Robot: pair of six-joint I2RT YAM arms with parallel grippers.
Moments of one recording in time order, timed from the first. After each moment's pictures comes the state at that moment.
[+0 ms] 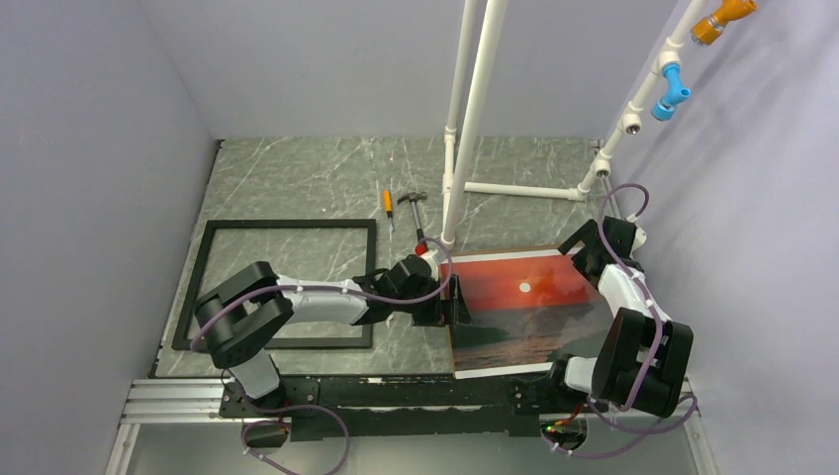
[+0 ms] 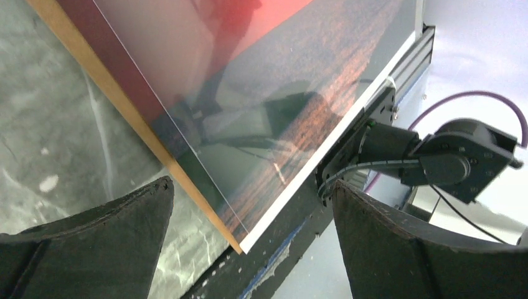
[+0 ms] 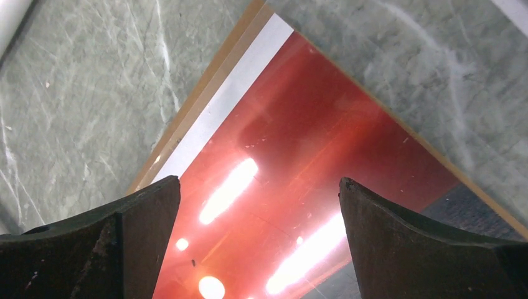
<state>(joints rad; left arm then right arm) -1.02 1.68 0.81 0.21 0.26 -0.99 -0.32 1.25 0.62 -0.21 0.07 0.54</state>
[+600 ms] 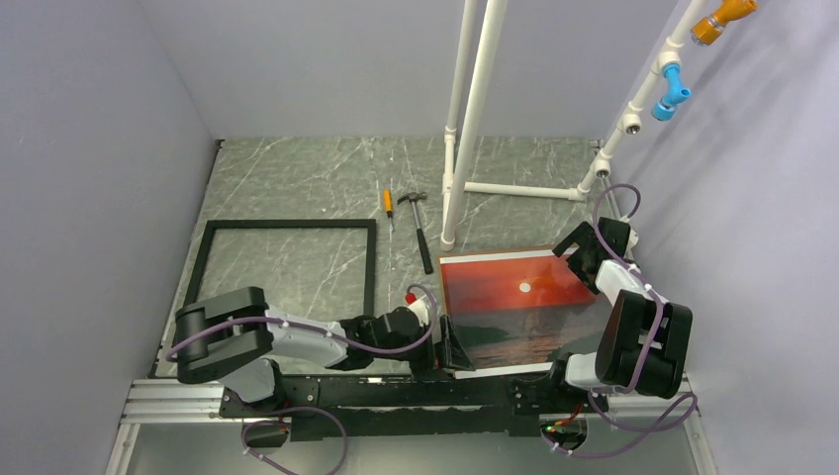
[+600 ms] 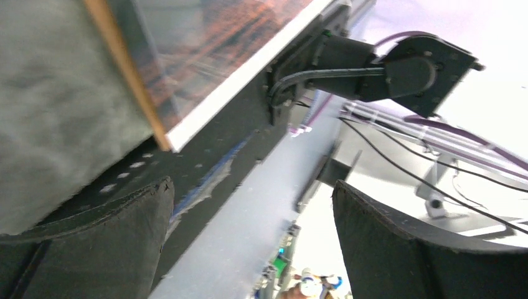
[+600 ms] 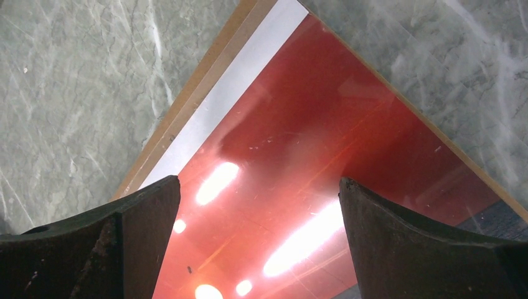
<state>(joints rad) -1.26 1.51 0.51 0.45 0.21 -1.39 -0.31 1.35 0.62 -0.15 0.02 0.54</state>
